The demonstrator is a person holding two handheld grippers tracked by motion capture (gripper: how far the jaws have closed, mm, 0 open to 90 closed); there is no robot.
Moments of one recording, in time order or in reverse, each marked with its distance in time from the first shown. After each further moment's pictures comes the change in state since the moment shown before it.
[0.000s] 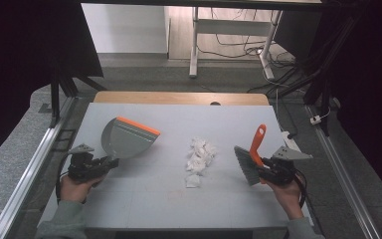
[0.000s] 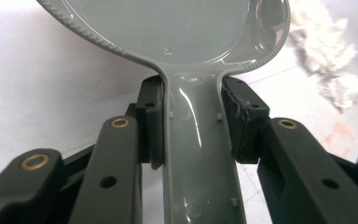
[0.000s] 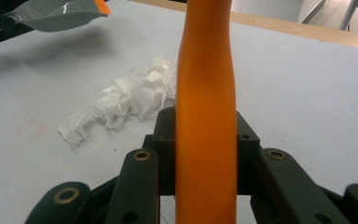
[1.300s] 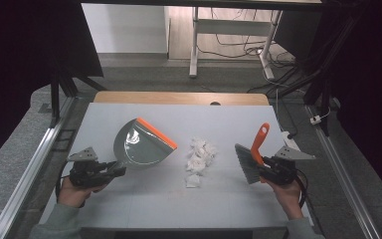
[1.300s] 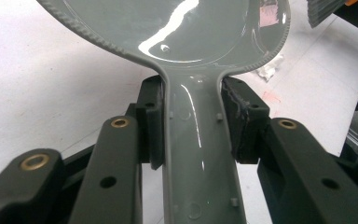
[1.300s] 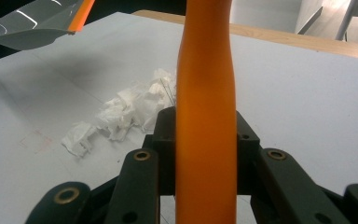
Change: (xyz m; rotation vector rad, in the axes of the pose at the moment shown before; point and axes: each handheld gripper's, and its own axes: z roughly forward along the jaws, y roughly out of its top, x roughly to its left) left arm -0.025 0.001 -0.011 0.009 -0.193 0.221; right arm 0.001 0.002 -0.003 -0.045 0.002 0.015
